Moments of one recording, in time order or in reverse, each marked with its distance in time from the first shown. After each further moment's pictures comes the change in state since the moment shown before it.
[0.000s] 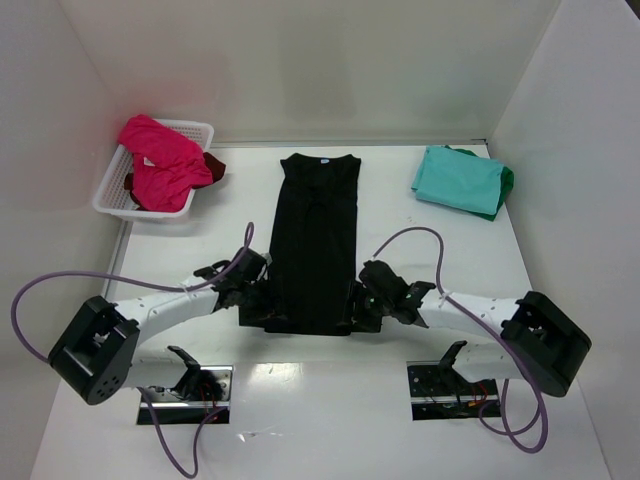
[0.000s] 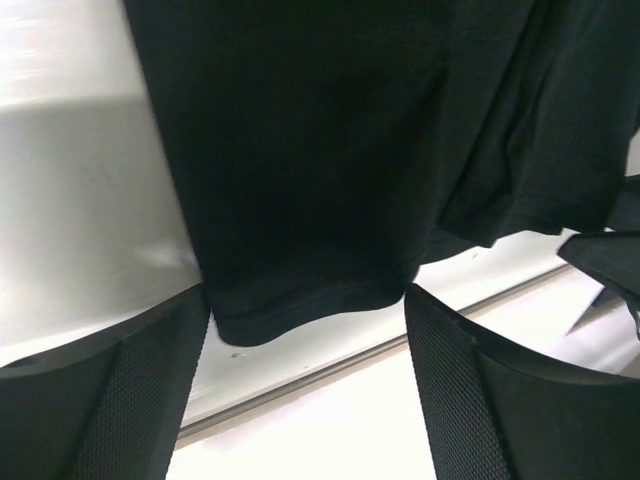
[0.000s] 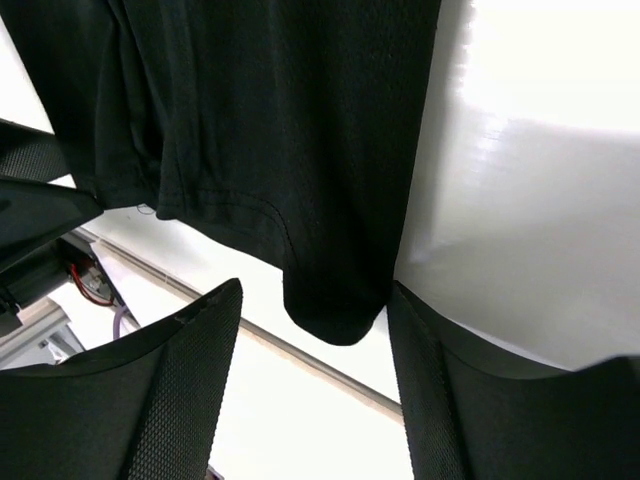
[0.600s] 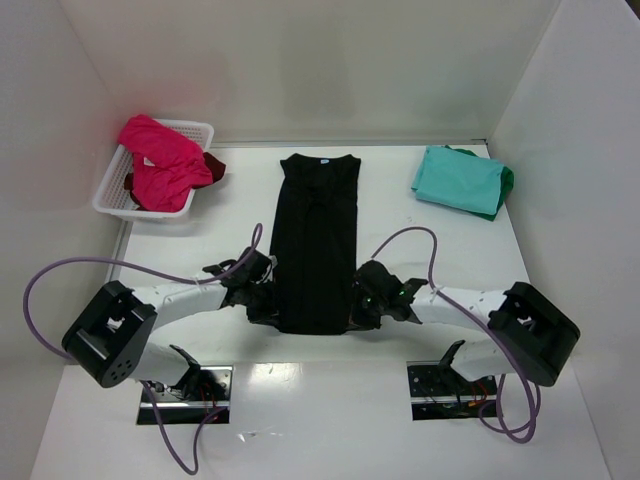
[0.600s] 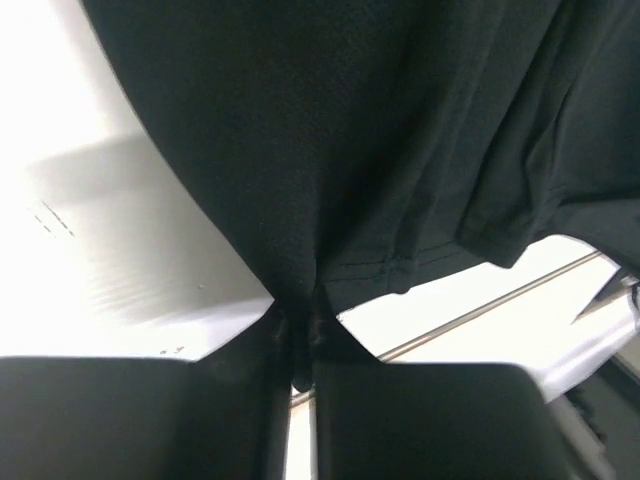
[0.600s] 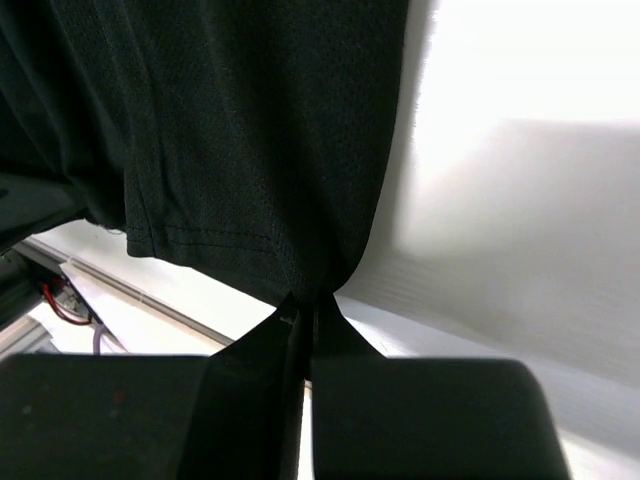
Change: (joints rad) left arm 0.002 0.101 0.007 0.058 0.053 0.009; right arm 0.004 0.084 0.034 -0.021 0.018 0.002
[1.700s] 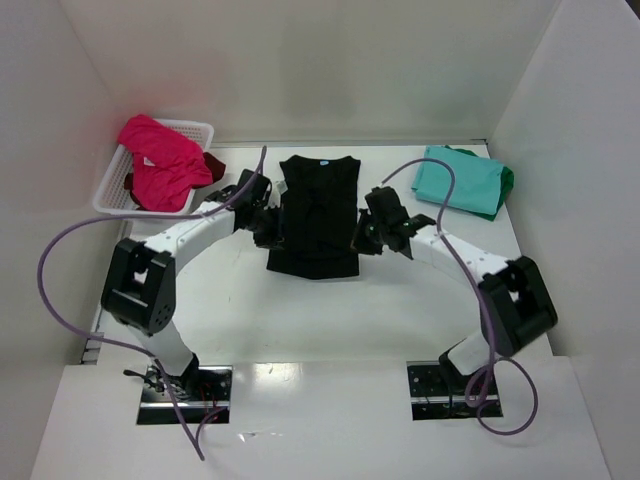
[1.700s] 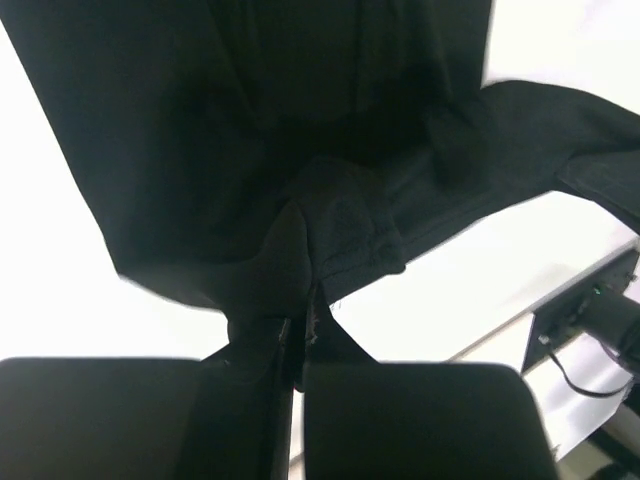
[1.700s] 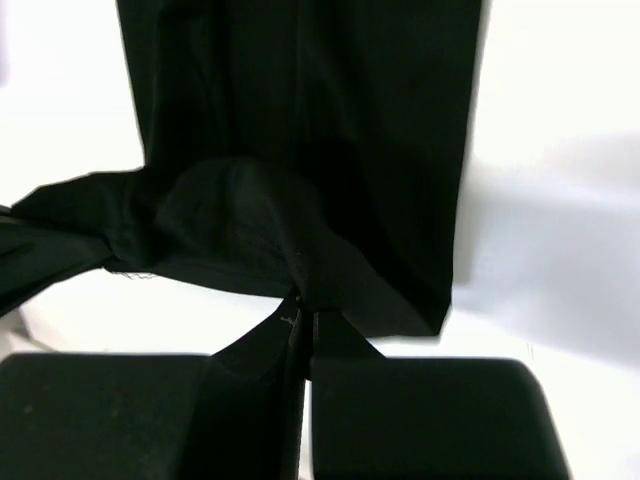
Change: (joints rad) left arm 0.205 0.278 0.636 -0.231 0.054 0.332; right arm -0.318 0.138 0.467 -0.151 0.077 -0.279
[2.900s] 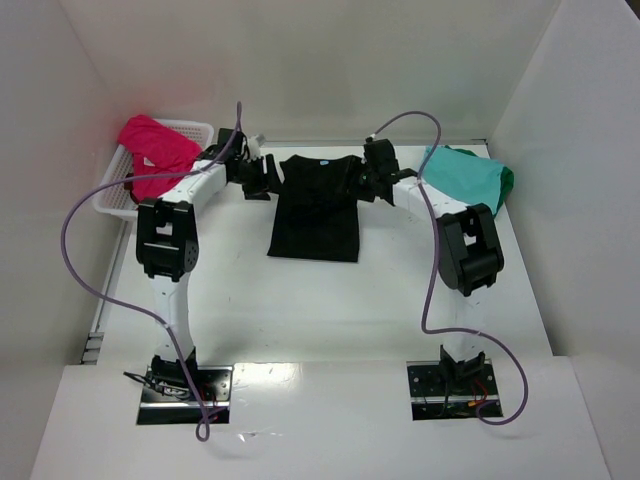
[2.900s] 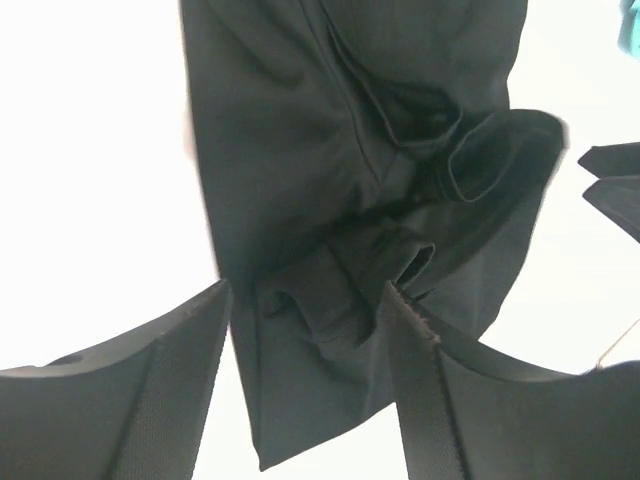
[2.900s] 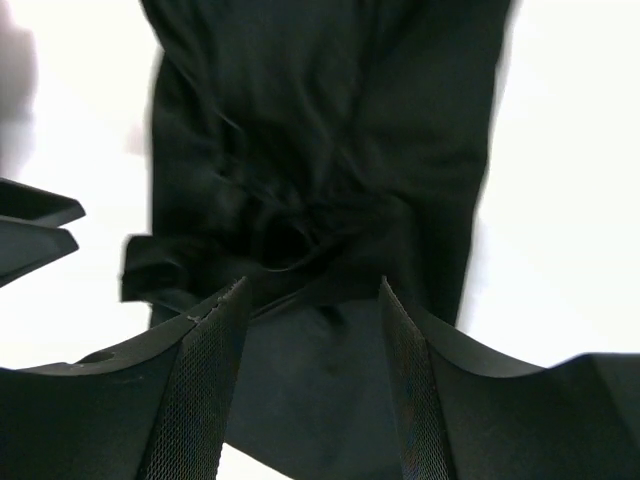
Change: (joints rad) left arm 0.245 0.520 0.574 0.041 0.152 0.112; right arm -0.159 0.520 0.537 0.098 -0.036 -0.204
